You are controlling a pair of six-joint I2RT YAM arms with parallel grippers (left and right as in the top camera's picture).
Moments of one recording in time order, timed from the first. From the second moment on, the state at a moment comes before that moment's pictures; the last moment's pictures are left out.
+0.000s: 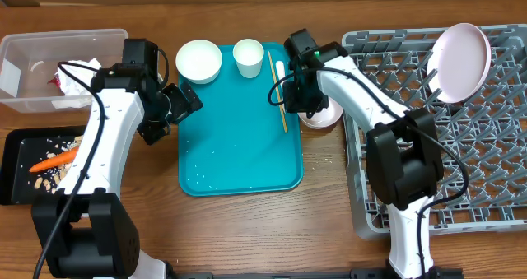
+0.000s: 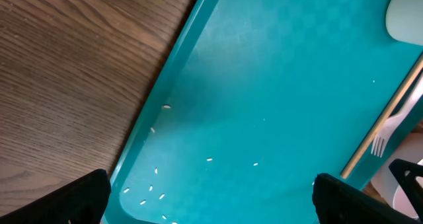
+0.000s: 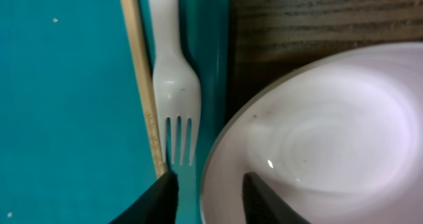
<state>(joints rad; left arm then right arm) -0.01 1.71 1.38 -1.02 0.17 -0.63 0.43 2.21 1.79 -1.02 -0.09 0.36</state>
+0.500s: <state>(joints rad) -0.01 1.71 1.38 -1.02 0.17 -0.63 0.43 2.22 1.80 -1.05 -0.08 0.36</state>
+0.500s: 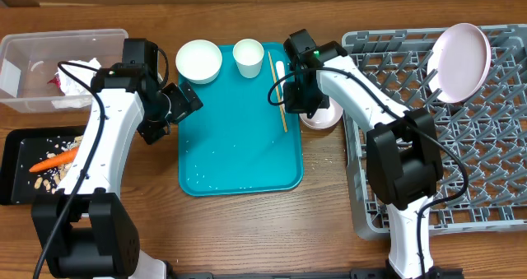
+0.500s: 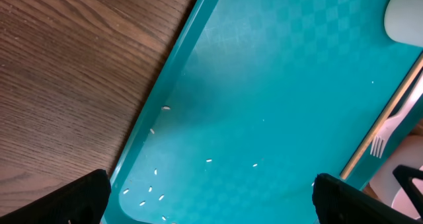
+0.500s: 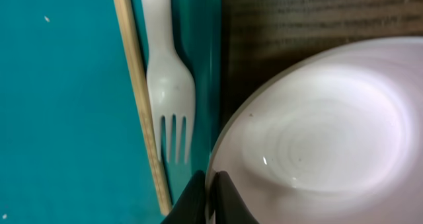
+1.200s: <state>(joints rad) -0.01 1.71 1.38 -1.02 0.16 -0.63 0.23 2.07 2.25 -1.46 -0.24 0.36</state>
